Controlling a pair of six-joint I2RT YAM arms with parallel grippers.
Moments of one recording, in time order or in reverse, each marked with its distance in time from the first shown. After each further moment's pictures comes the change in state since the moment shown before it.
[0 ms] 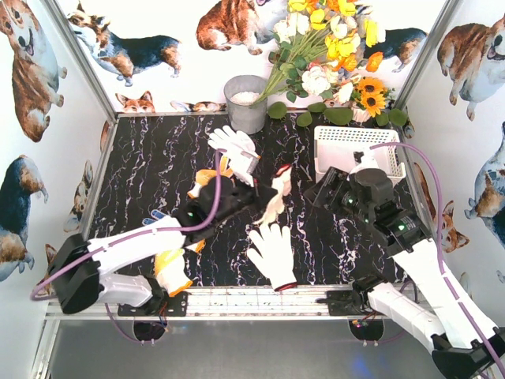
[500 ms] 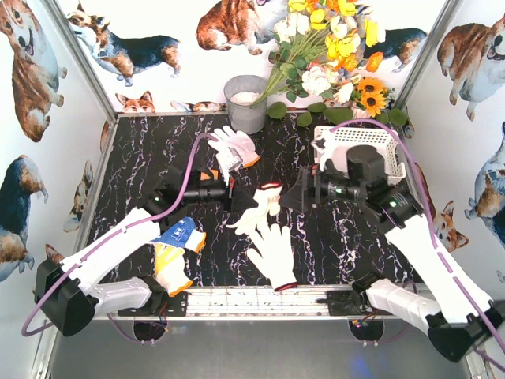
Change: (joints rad) left arm 0.295 -0.151 0.084 -0.404 0.735 0.204; right arm 0.029 0.179 0.195 0.050 -0.521 -0.366
